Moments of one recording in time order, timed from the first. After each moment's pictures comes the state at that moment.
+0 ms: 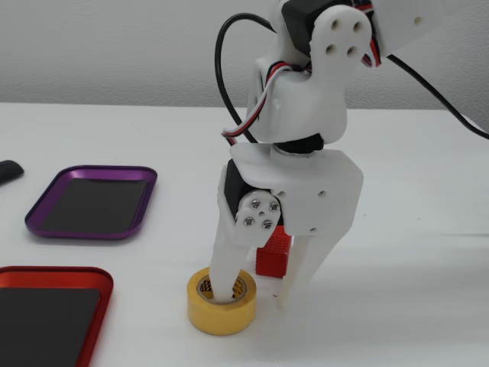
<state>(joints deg) -10.6 80.3 95.5 57.0 -5.0</state>
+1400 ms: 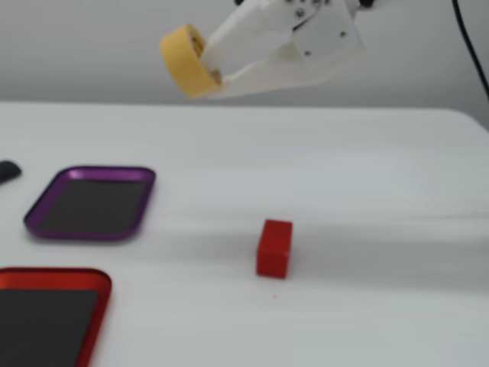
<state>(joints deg) 9.7 128.2 130.3 14.8 -25.8</state>
